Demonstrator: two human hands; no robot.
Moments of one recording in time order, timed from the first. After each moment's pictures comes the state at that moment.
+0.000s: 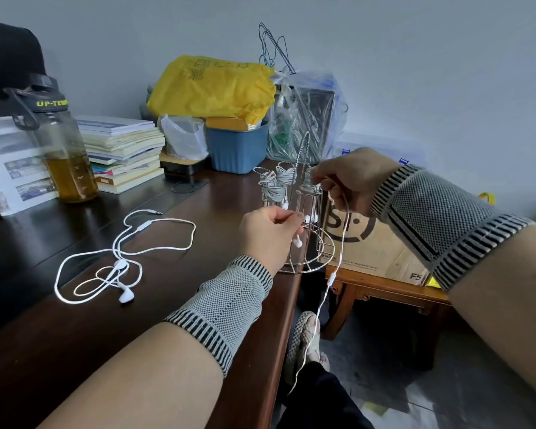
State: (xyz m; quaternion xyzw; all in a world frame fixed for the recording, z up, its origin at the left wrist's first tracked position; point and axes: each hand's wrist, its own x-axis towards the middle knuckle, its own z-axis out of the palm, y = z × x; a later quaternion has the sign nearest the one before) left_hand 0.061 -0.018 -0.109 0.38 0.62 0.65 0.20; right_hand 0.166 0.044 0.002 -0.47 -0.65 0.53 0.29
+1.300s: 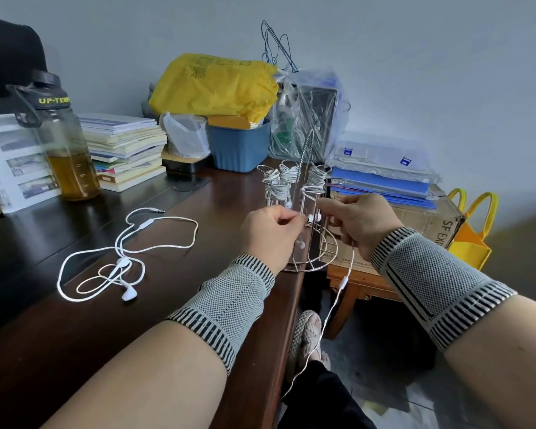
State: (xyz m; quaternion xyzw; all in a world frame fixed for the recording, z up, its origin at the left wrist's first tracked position) left_hand 0.058 -0.018 -0.113 0.41 0.64 0.62 0.18; right_hand 0.179 0.049 -0.069 -0.48 -0.64 0.47 0.37
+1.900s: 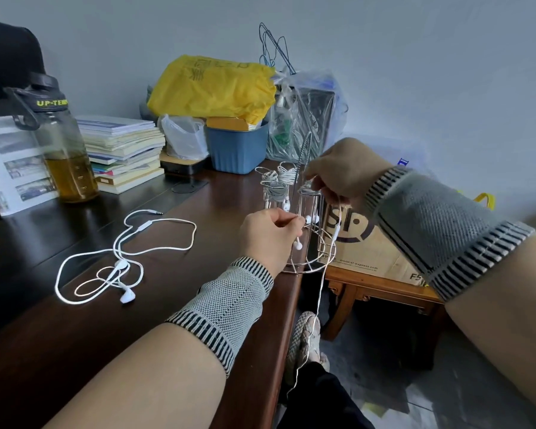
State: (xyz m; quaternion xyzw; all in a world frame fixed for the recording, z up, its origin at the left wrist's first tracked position) left_hand 0.055 -0.014 -0.117 0.42 0.67 0.60 0.14; right_hand 0.154 0.024 0.008 -0.46 -0.76 0.38 0.27
